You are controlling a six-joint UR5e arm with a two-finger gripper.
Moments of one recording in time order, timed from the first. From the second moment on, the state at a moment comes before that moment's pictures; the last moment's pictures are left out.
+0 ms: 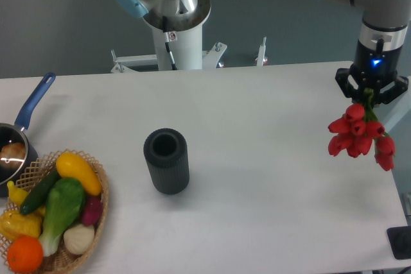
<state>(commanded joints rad) 2.90 -1.86 -1.47 -1.08 1.41 1.27</state>
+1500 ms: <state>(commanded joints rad) 2.80 -1.71 -1.63 -0.99 0.21 0.97</state>
